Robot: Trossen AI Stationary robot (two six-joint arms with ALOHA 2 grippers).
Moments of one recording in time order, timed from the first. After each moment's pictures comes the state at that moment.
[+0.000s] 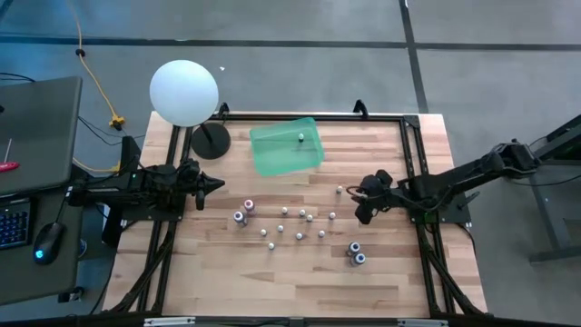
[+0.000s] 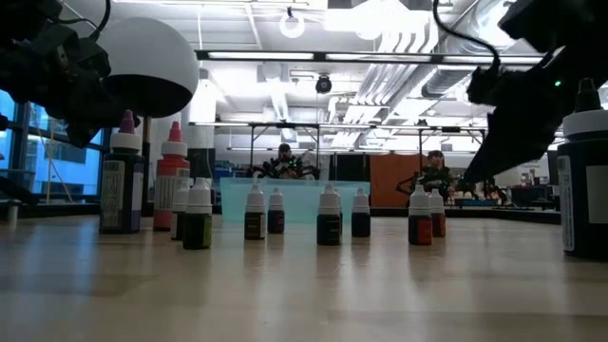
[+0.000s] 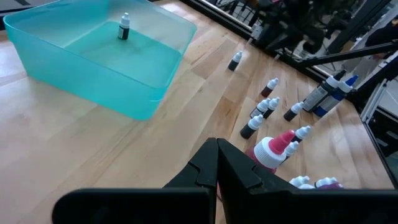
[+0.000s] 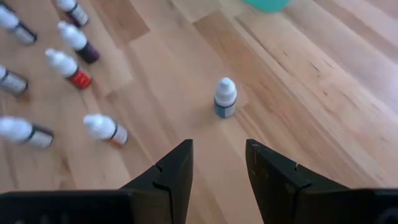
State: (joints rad) left arm 0.00 0.01 0.17 -0.47 -0.21 -0.49; right arm 0.18 1.01 0.38 -0.25 0.42 0.67
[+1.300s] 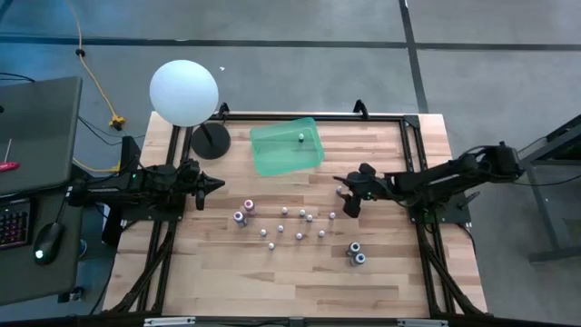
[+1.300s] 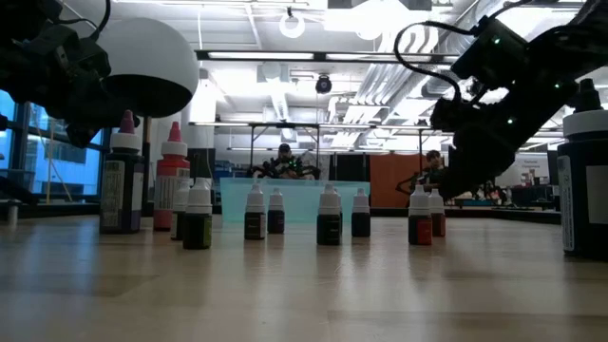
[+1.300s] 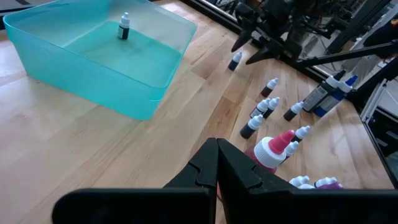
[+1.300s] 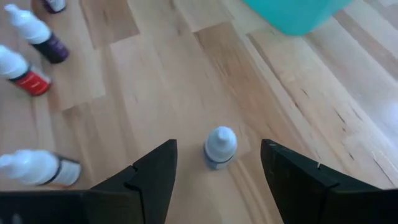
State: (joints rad) left arm 0.00 0.01 0.17 -0.47 -0.21 -0.50; right arm -0.03 1.30 0.36 0.13 0.27 0.32
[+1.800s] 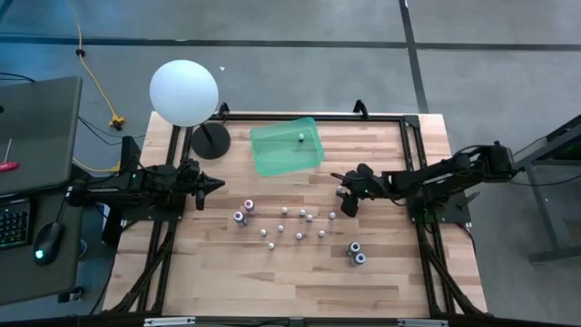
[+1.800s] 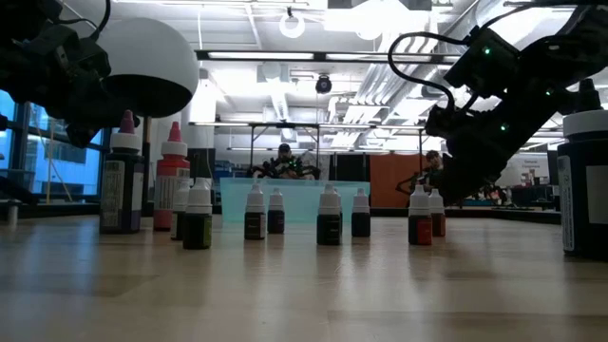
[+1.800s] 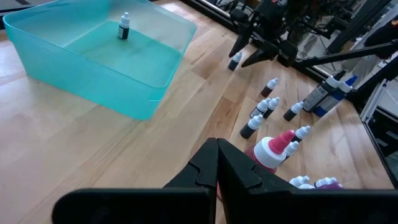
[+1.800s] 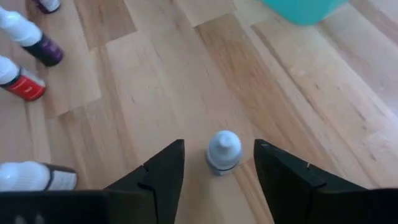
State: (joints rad) left arm 0.00 0.01 0.17 -0.47 -0.21 -0.50; right arm -0.06 1.35 0.36 0.19 0.22 0.34
